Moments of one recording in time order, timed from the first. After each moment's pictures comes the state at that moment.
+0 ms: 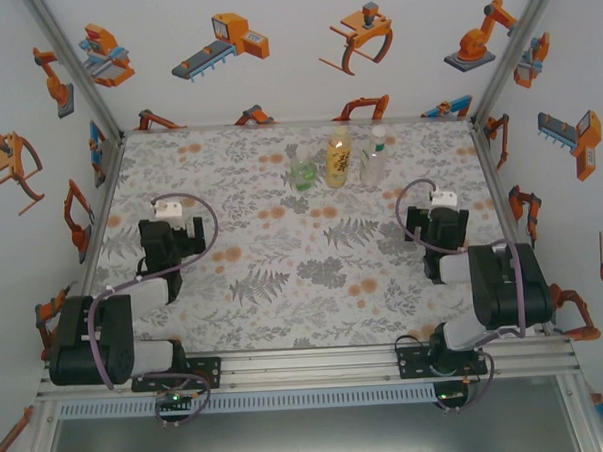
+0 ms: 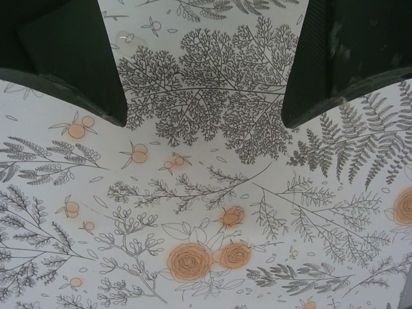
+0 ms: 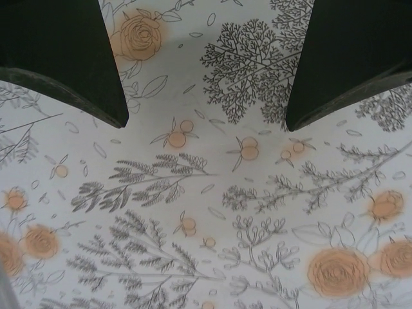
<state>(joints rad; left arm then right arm) -0.08 1.33 0.32 0.60 -0.13 0.07 0.02 1.53 0.33 0.74 0.23 -0.01</state>
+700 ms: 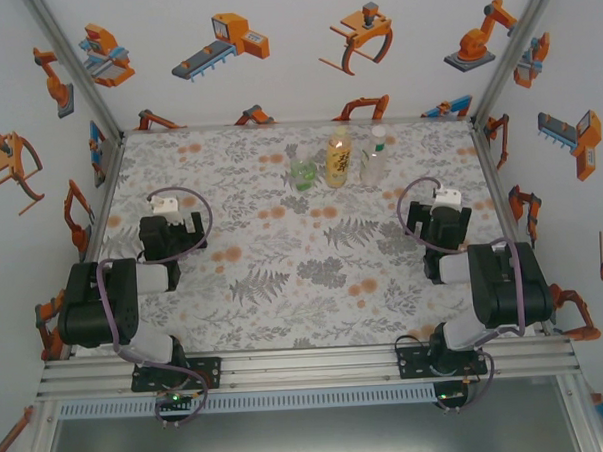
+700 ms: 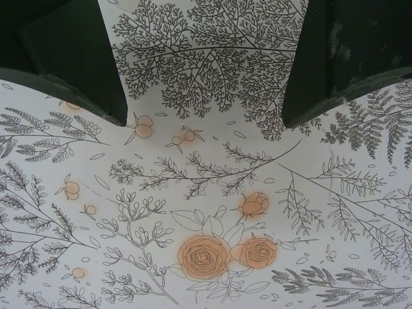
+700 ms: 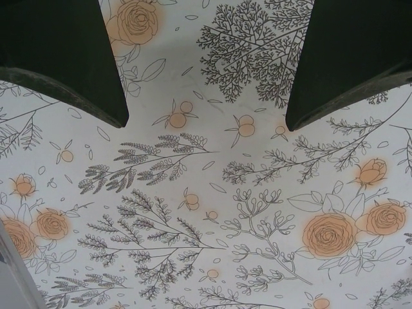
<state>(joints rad) -0.02 1.54 0.38 0.74 0.01 0.01 0.01 1.54 0.34 0.80 0.26 0.03</state>
